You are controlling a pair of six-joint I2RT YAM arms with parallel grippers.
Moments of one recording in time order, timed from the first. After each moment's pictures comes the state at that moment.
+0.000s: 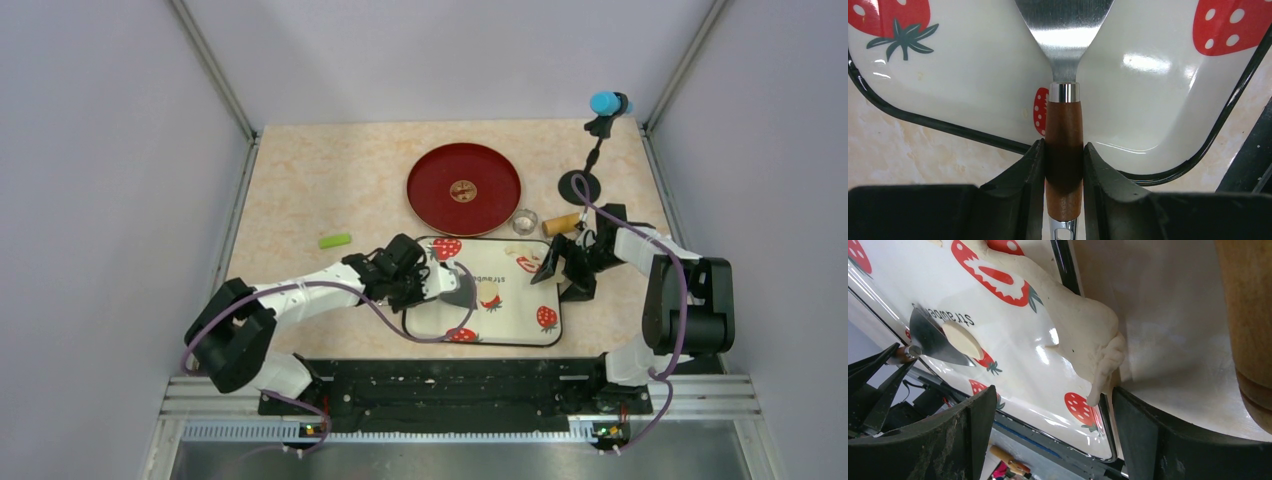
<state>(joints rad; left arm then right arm) -0.79 1.43 0.79 -0.40 0.16 0.59 -0.07 1.55 0.81 -0.69 -0.54 0.31</state>
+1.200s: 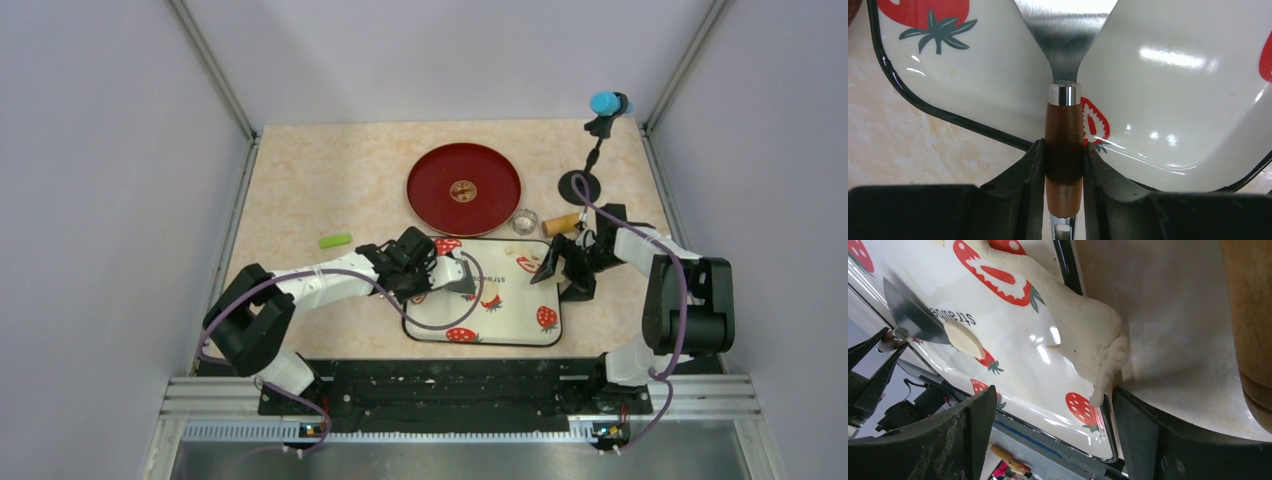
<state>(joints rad) -0.80 1.54 0.88 -0.43 0.04 0.54 -0.07 1.55 0.81 -0.69 -0.54 0.31</state>
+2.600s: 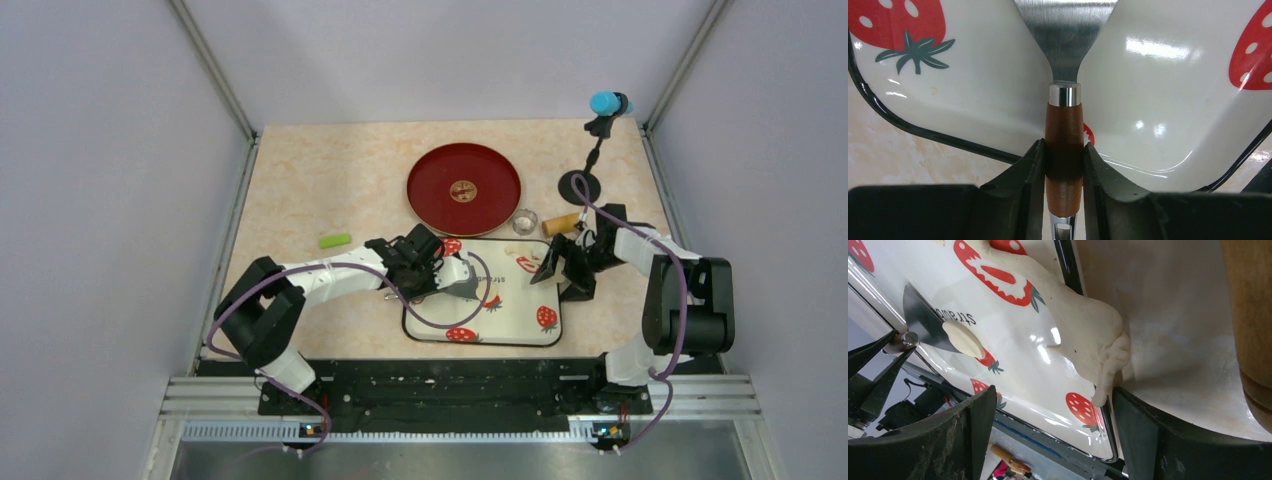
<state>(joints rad) -0.81 1.61 0.96 -0.49 0.09 0.54 -0.07 1.55 0.81 -0.69 -0.54 0.31</state>
